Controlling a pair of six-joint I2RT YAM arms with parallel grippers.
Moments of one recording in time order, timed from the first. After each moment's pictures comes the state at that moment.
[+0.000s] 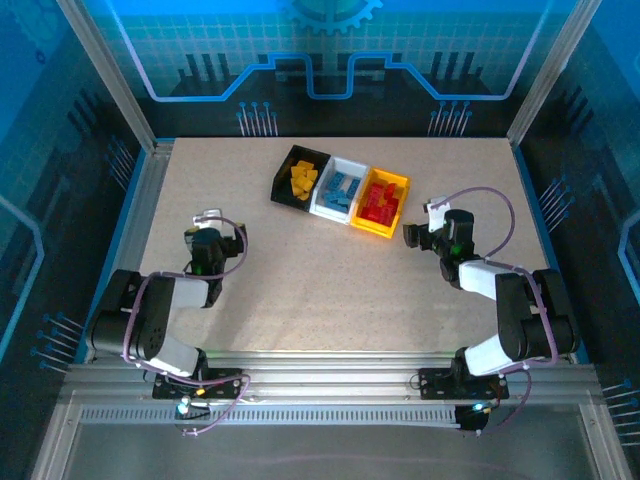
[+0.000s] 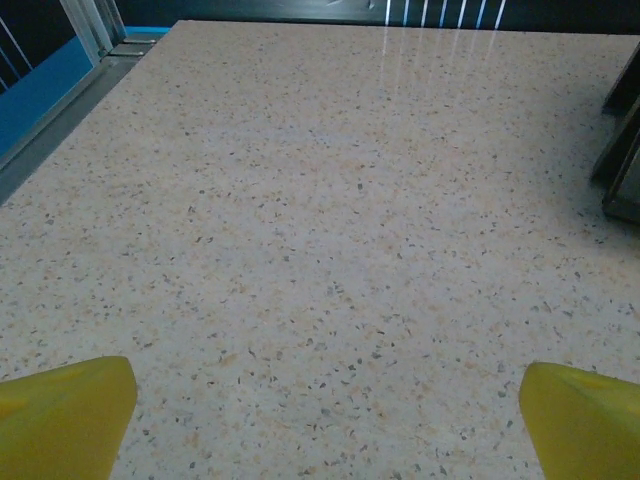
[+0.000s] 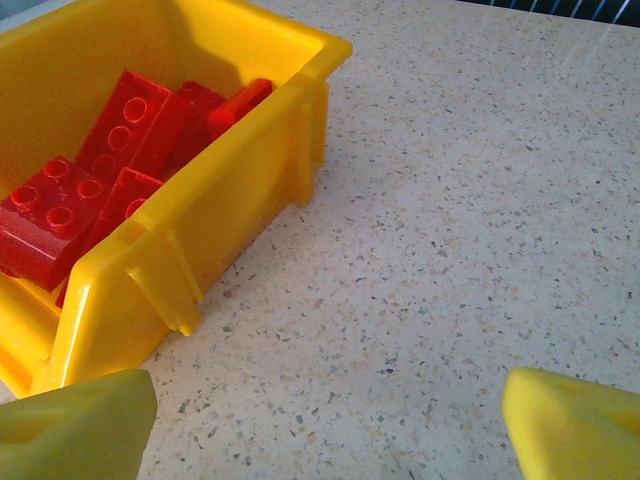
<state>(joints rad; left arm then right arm) -0.09 1.51 0.36 0.75 -0.28 -0.11 0.08 1.49 0.53 0.43 -0.06 -0.10</state>
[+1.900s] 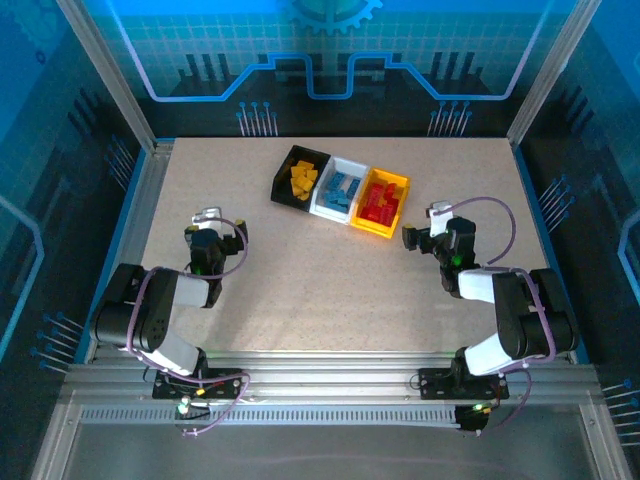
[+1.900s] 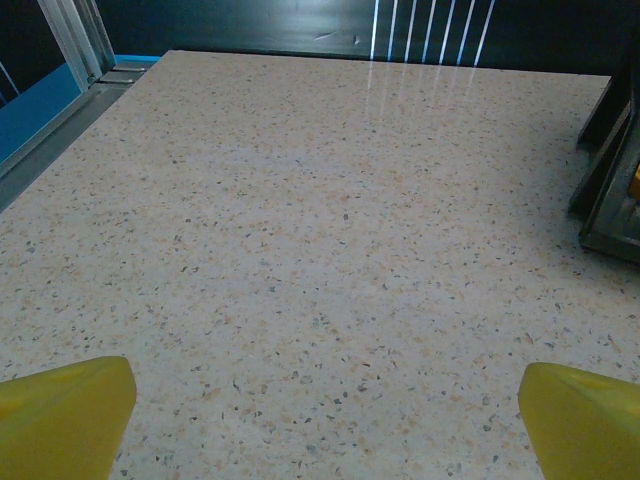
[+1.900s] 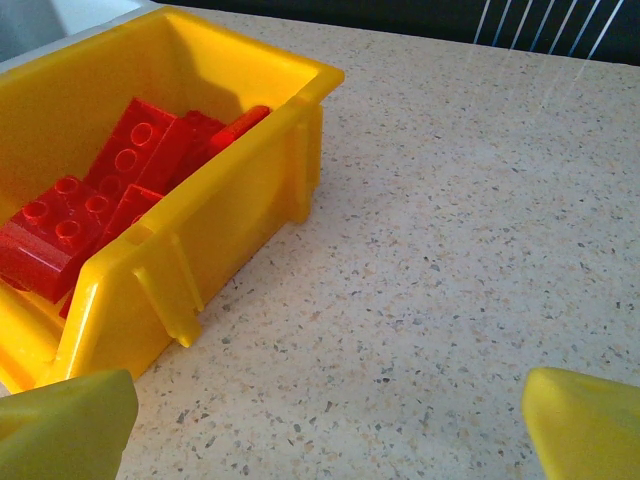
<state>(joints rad) -0.07 1.55 0.35 0.87 -0.25 -0.11 0.07 1.50 0.44 0.63 -0.06 -0.09</state>
